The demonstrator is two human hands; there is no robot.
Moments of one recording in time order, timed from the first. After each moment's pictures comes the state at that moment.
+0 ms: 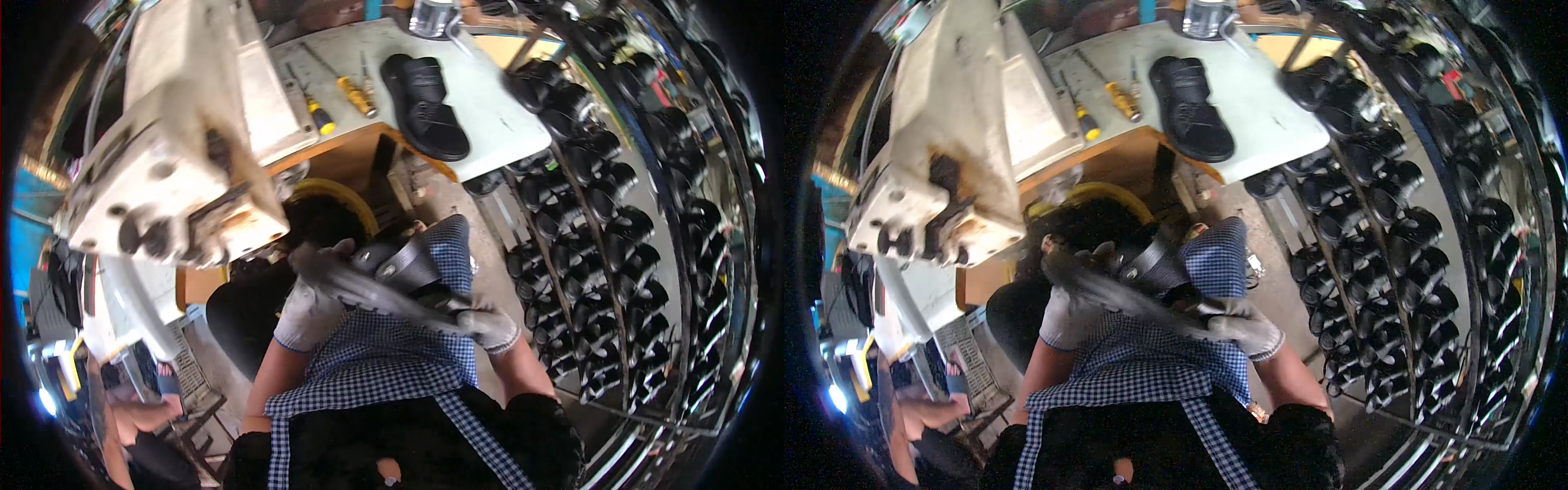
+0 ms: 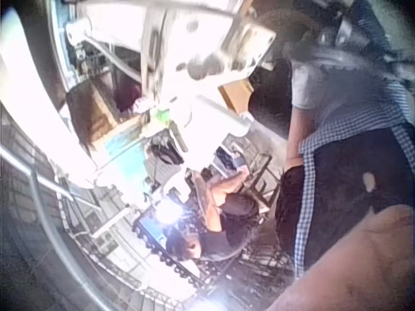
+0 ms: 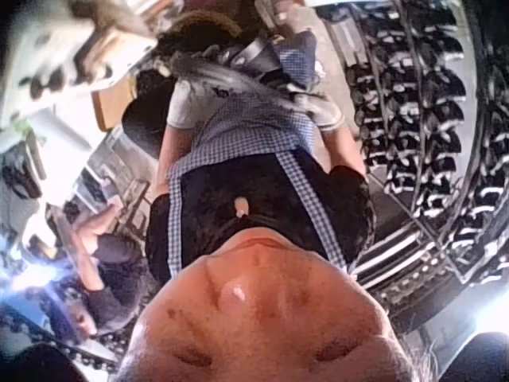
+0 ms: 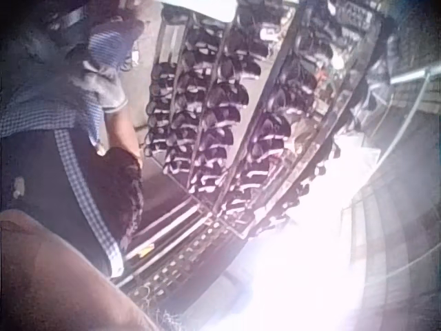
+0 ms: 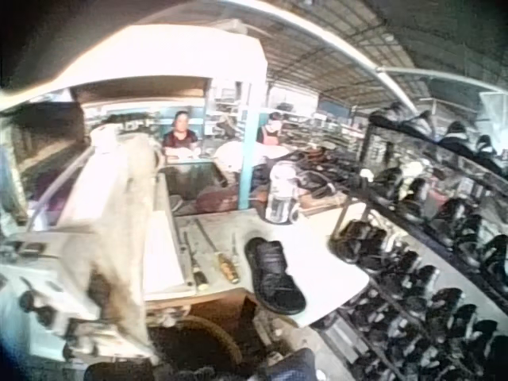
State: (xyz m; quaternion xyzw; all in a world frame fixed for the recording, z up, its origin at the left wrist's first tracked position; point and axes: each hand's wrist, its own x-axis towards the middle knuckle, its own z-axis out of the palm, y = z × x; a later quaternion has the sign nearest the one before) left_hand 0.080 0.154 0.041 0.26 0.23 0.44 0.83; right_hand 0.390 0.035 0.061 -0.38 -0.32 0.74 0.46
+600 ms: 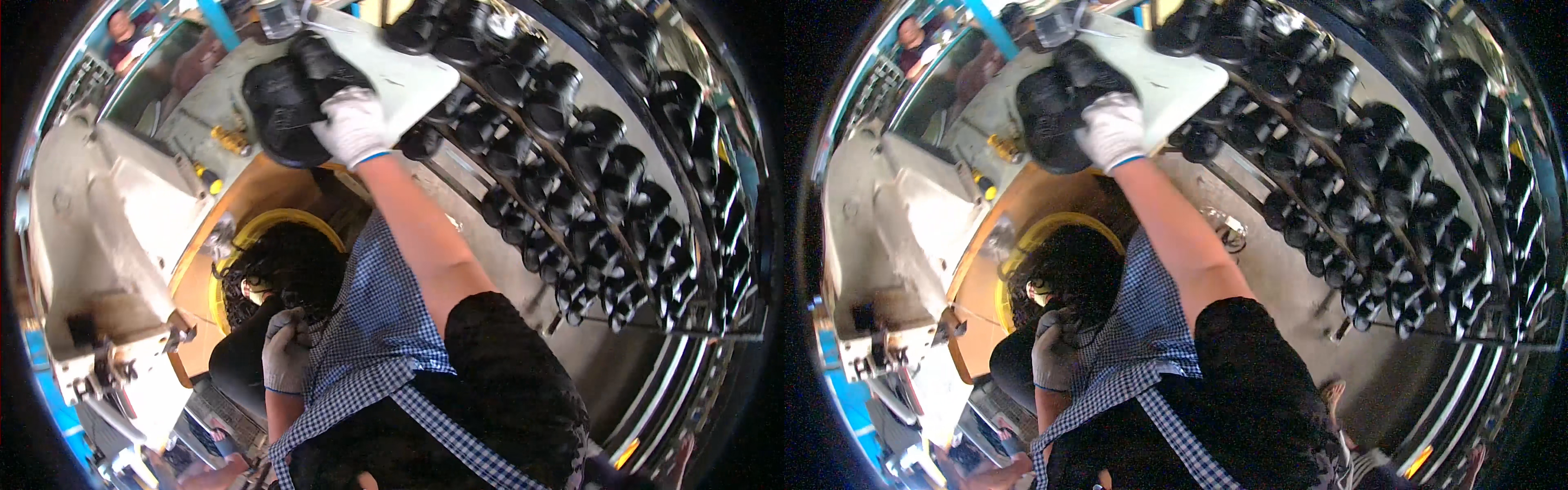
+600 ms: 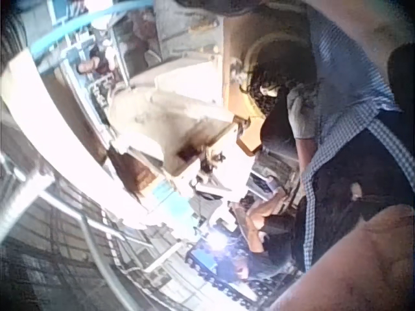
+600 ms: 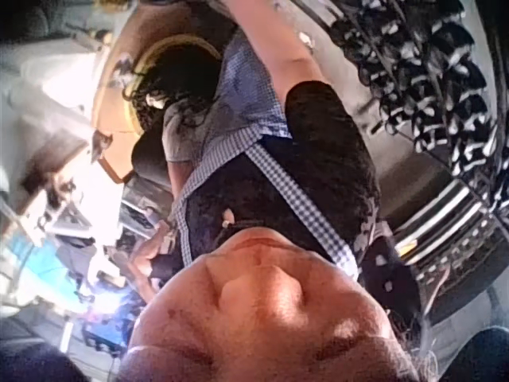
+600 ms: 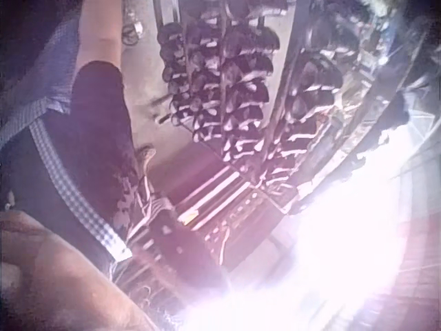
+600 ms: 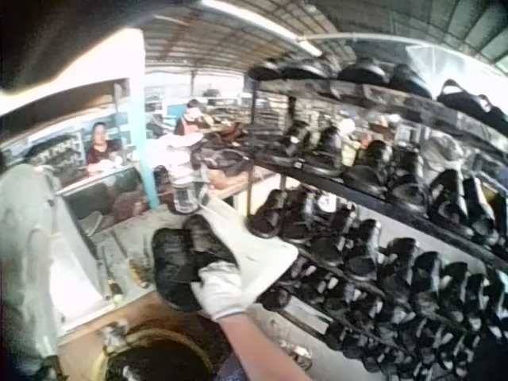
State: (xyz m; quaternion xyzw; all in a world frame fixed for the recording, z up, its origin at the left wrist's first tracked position) left_hand 0.088 0.132 0.007 0.22 0.46 0.39 0.77; right_hand 0.446 0.311 0.077 -0.73 -0.61 -0.08 0.31
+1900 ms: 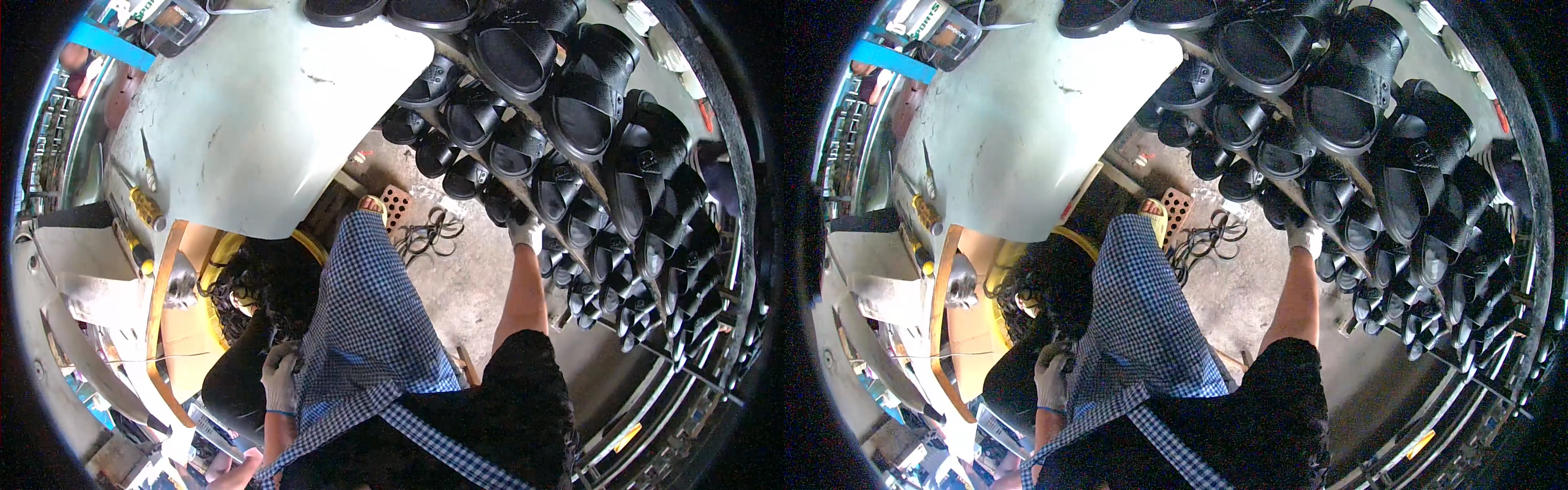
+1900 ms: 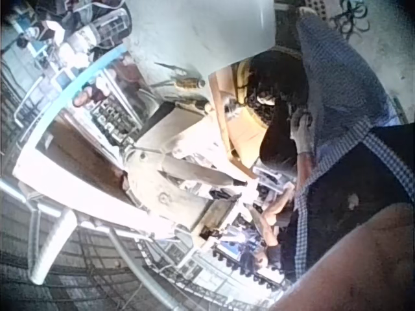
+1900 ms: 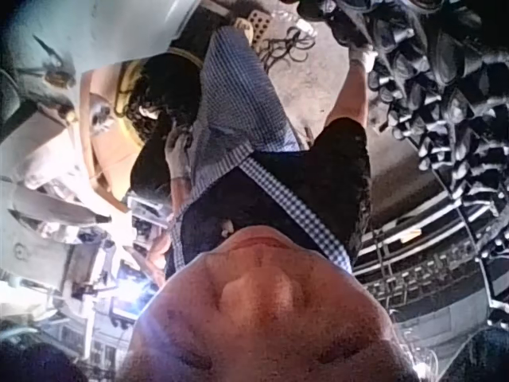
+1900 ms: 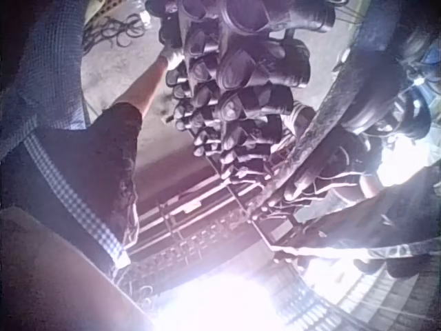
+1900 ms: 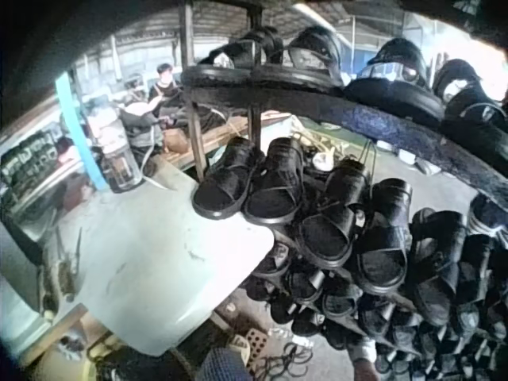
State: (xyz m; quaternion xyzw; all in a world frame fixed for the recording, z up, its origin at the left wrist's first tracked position) left_hand 0.136 0.146 -0.059 0.40 0.68 0.18 0.59; right_hand 0.720 -0.026 -0.298 -0.99 -0.06 0.08 0.05
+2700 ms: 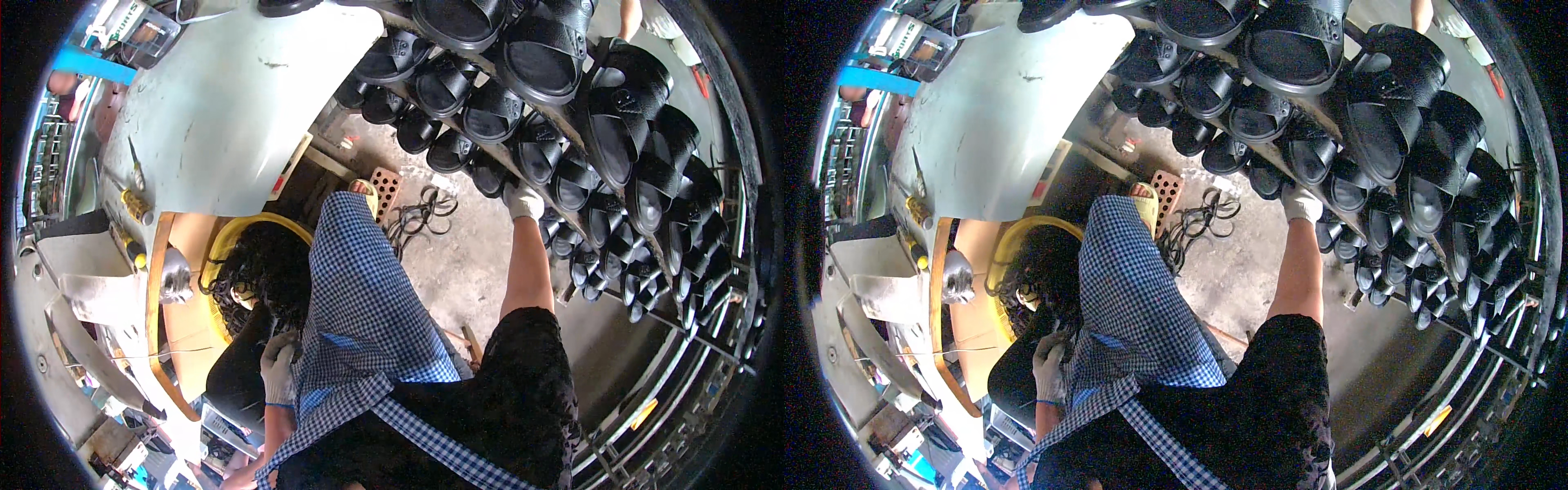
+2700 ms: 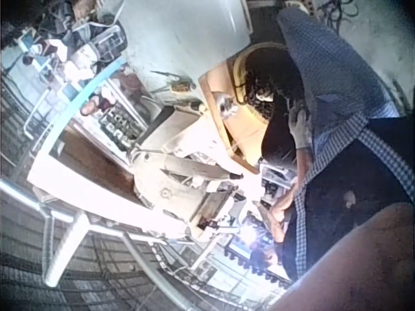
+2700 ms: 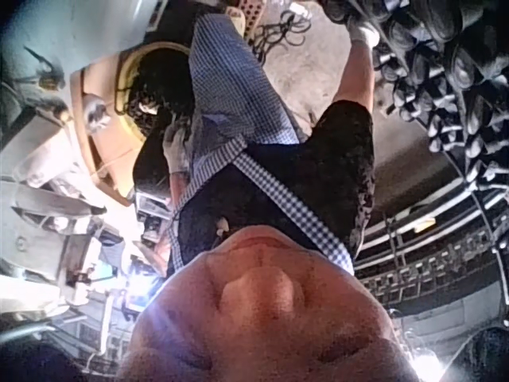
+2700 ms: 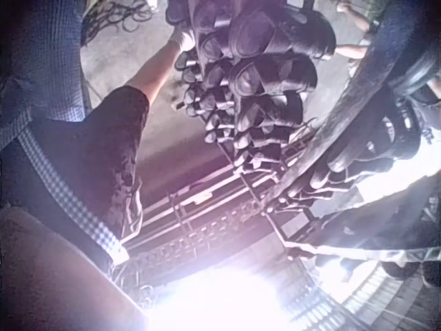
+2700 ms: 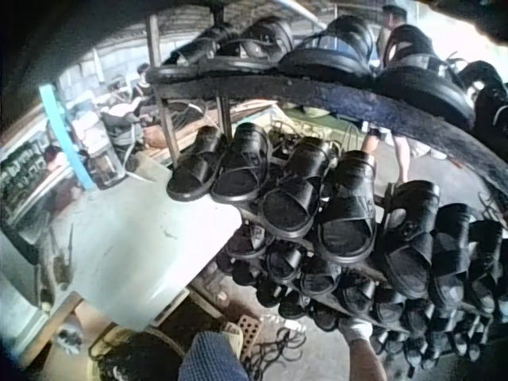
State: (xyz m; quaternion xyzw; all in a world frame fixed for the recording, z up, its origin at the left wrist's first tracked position) left_hand 0.134 0.130 -0.055 0.44 0.65 0.17 0.60; right_hand 0.749 -0.052 -0.302 -0.97 -0.13 0.18 0.03
